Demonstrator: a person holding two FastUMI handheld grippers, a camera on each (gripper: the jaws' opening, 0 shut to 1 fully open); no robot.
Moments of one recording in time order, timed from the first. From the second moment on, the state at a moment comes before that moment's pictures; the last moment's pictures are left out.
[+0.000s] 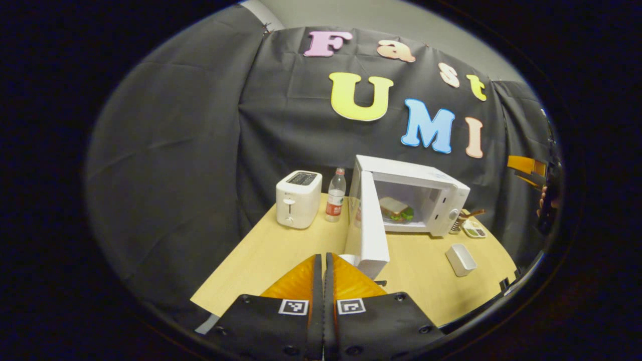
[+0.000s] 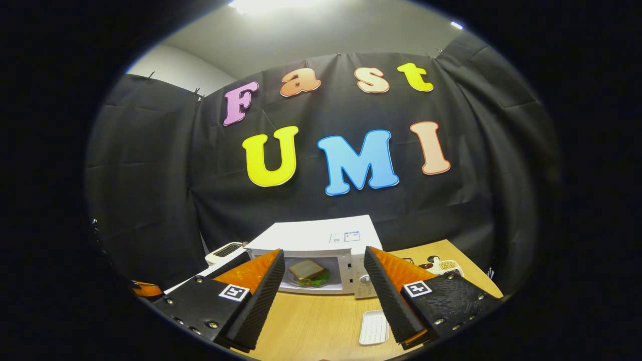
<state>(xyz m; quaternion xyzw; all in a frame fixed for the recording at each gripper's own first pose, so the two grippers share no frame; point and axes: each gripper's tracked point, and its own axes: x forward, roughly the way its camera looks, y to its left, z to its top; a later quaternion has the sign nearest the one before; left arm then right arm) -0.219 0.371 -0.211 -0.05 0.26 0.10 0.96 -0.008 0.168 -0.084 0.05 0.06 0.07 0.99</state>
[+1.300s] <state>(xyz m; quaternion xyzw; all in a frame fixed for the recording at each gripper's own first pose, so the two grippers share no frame) -0.119 0.133 -0.238 -0.08 0.29 -0.13 0.94 0.007 0.086 -0.078 0.04 0.05 0.01 1.00</state>
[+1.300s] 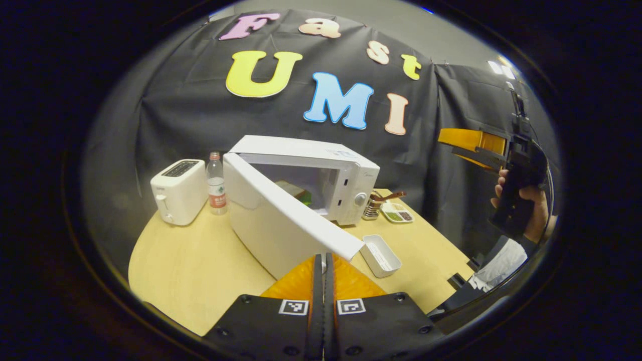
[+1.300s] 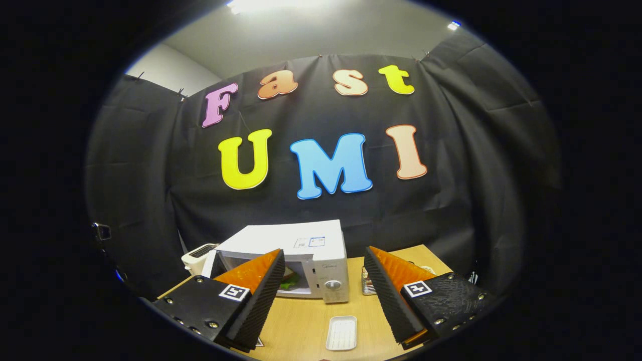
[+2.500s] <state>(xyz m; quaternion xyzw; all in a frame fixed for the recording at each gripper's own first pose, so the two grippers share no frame) 0.015 0.033 -0.263 -0.08 0.29 -0.14 0.94 0.017 -0.049 -0.060 0.02 0.02 -0.06 1.00</state>
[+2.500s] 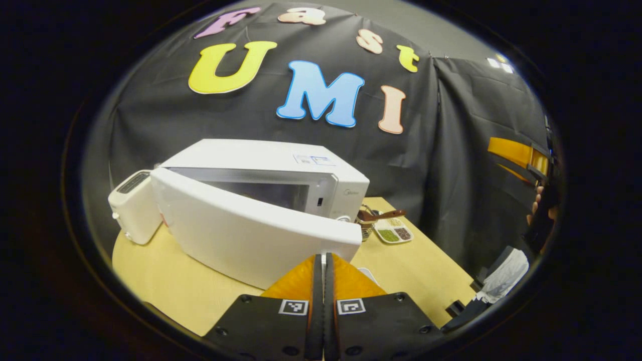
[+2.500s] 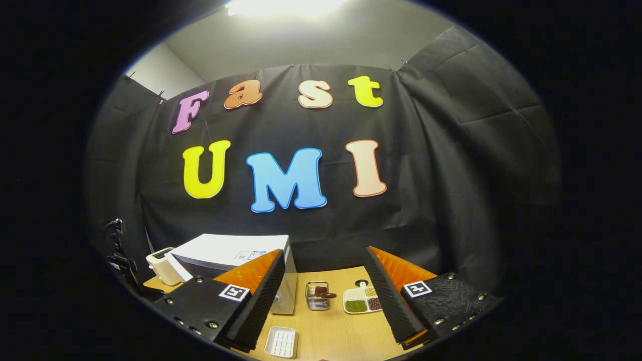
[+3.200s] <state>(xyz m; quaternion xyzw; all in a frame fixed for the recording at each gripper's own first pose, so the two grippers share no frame) 0.080 0.015 -0.271 -0.08 0.29 -0.13 0.94 0.034 -0.080 -0.063 0.02 0.02 -0.08 1.00</state>
